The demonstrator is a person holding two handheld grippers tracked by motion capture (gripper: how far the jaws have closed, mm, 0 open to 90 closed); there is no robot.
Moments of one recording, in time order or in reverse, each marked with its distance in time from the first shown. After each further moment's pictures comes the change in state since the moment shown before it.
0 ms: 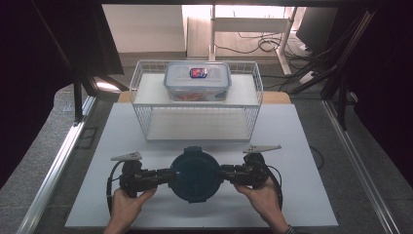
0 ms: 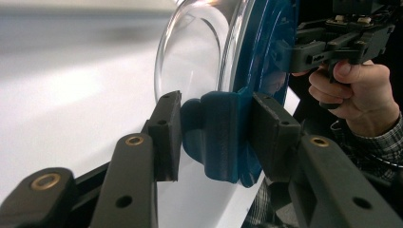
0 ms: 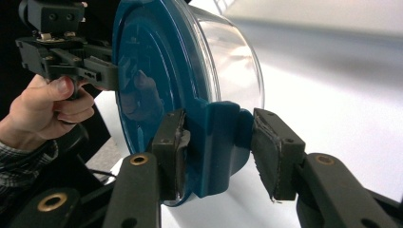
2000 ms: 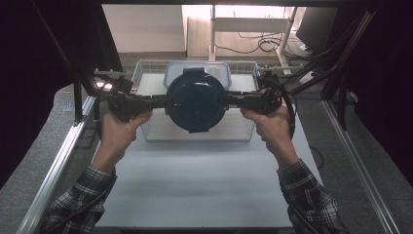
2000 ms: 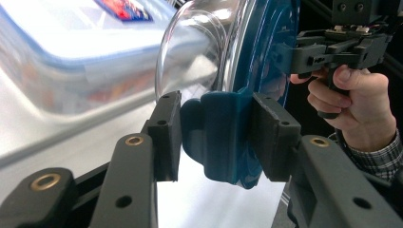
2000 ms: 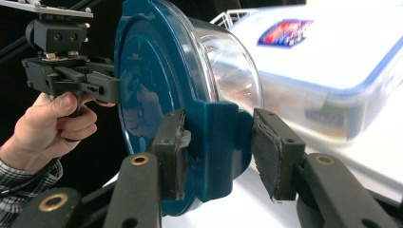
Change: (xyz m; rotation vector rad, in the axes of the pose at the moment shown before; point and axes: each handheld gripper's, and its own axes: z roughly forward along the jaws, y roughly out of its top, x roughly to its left) left arm -0.039 0.195 -0.043 -0.089 0.023 0.129; right arm 0.021 0.183 -0.059 -0.176 -0.014 -0.091
